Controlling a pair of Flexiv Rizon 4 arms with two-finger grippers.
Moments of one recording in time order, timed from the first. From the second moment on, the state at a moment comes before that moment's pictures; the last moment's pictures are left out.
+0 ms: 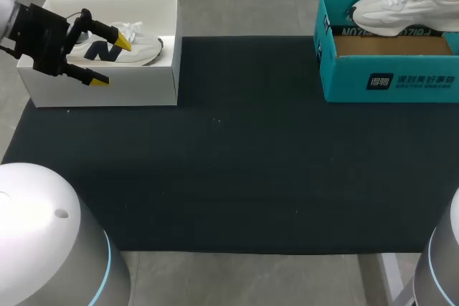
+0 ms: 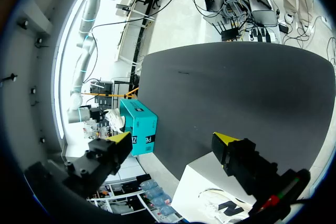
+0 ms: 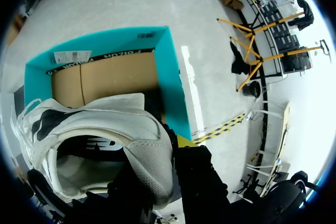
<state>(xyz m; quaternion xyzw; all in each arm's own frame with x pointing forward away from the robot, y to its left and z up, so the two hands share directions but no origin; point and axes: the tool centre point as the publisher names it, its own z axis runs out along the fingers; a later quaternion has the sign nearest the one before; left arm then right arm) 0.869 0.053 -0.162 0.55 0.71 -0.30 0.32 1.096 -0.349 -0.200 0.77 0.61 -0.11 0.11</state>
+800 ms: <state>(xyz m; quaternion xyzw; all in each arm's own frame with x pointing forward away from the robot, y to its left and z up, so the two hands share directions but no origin) 0.869 0.053 -0.162 0.55 0.71 -0.30 0.32 1.073 -0.365 -0.288 0.80 0.57 -0.08 0.15</state>
